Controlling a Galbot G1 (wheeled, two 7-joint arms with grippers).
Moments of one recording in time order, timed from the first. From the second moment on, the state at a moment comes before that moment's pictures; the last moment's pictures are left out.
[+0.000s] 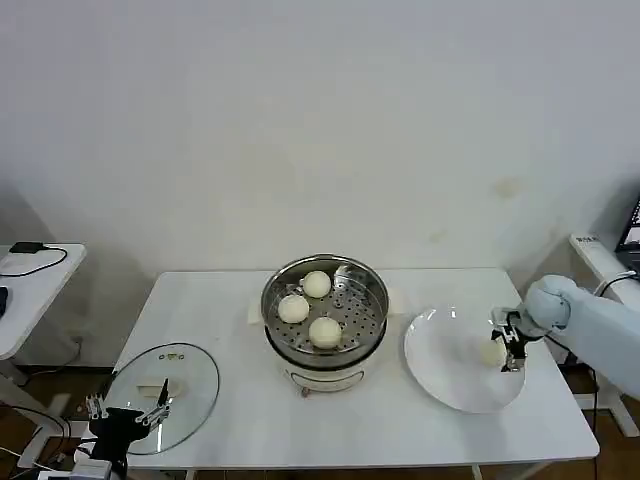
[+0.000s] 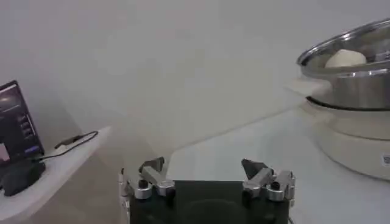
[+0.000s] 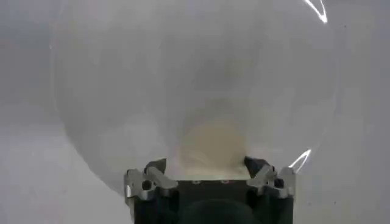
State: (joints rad) left arm 1.81 -1.28 -0.79 -2.21 -0.01 0.20 -0.03; right arm -0.02 0.62 -0.88 1.11 -0.12 -0.20 -1.00
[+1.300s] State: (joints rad) left arm 1.79 -1.25 -0.77 -2.23 0.00 0.19 -0.03; right arm 0.63 0.65 -1.29 1.48 0.22 -0.37 -0.92
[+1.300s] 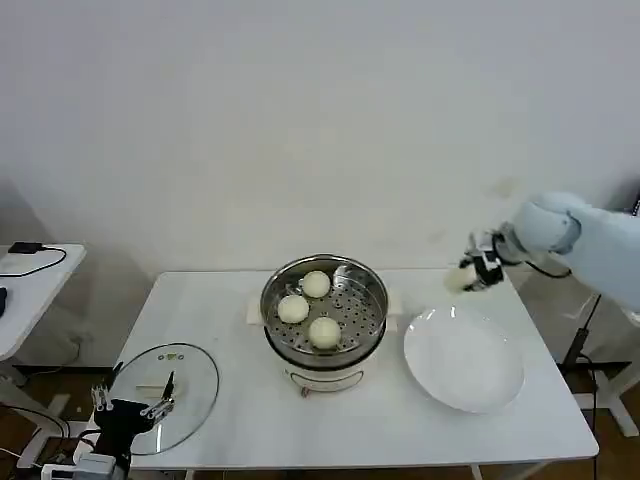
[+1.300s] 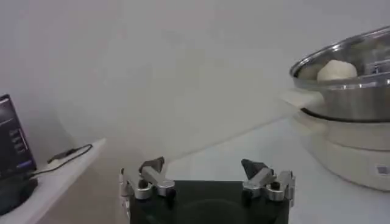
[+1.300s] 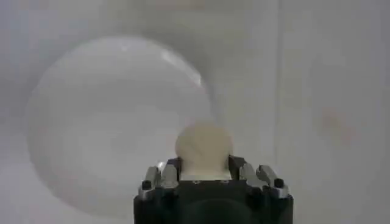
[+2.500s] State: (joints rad) left arm 1.77 -1.25 -0.78 -2.21 0.01 0.19 -0.02; right arm 0.59 1.03 -1.40 1.47 0.62 -0.71 -0.64
